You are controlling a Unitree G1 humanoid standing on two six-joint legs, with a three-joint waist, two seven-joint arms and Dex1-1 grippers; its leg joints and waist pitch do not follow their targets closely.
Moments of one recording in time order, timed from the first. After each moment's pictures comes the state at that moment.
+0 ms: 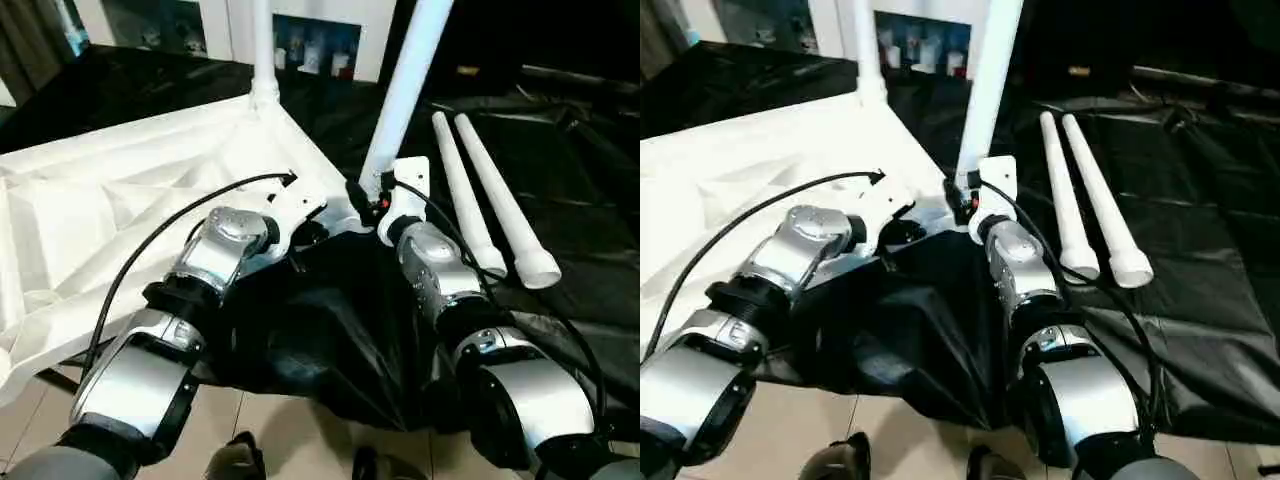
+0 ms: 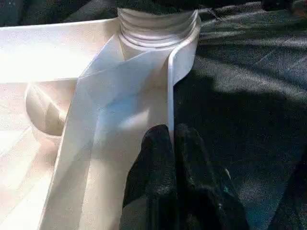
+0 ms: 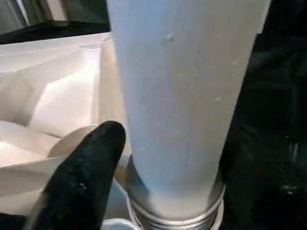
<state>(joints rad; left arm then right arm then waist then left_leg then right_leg) -0.87 0.23 -0.25 0.80 0.11 0.22 -0.76 -0.88 0.00 -0.07 1.08 0.13 -0.15 0.27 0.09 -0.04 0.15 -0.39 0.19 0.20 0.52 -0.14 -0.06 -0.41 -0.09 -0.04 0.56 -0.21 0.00</state>
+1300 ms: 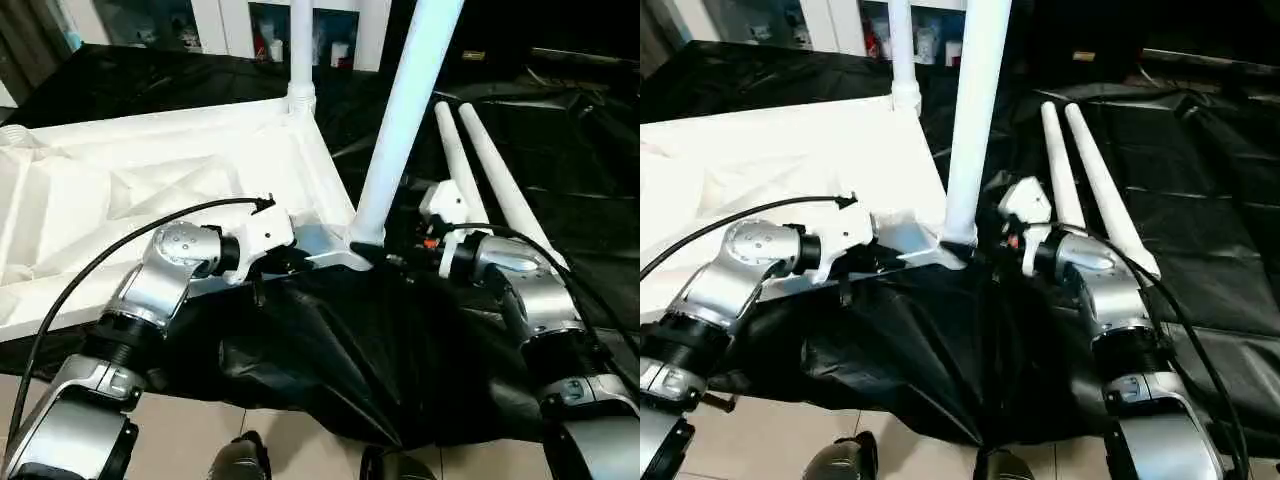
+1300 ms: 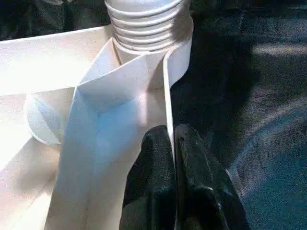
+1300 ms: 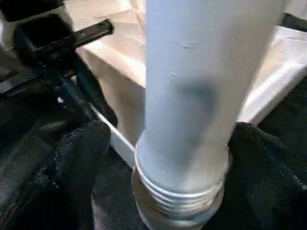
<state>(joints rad) -0.65 0.41 -0.25 0.48 0.06 0.06 -1.11 -0.61 -0.33 0.09 0.56 0.18 0.01 1.04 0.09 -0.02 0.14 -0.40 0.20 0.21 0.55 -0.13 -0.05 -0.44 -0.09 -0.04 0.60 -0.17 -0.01</state>
